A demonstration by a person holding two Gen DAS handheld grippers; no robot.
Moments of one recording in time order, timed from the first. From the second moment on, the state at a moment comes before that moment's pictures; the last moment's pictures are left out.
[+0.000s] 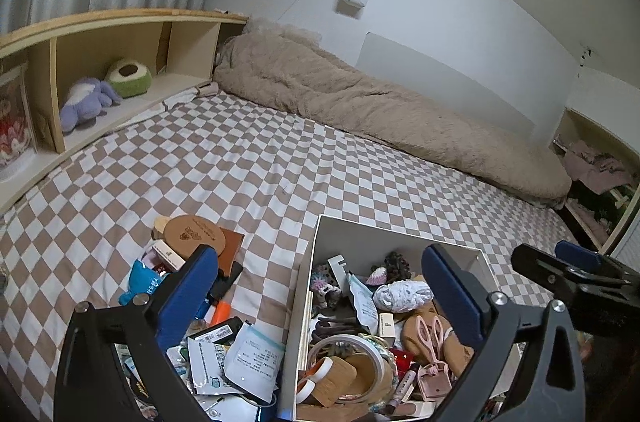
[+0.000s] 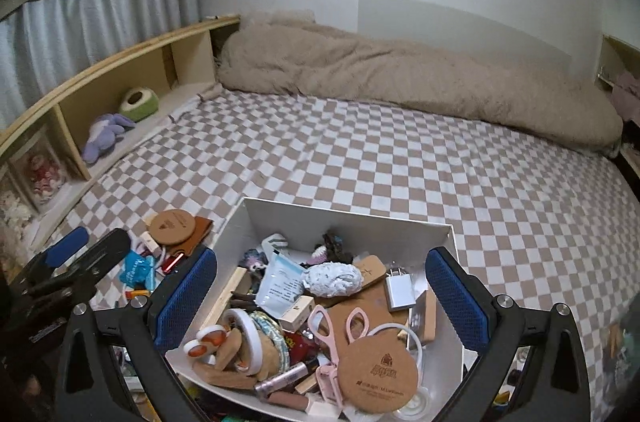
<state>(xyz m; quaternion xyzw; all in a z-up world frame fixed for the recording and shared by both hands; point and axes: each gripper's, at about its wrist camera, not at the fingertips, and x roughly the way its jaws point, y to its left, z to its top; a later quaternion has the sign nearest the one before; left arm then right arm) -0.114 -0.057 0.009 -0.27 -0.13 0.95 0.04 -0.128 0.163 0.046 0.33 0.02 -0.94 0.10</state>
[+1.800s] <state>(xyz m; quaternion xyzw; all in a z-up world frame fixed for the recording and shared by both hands) -0.058 0.018 0.034 -0.22 0.02 0.97 0.04 -0.032 0.259 0.032 0.23 -0.02 -0.97 -0.01</state>
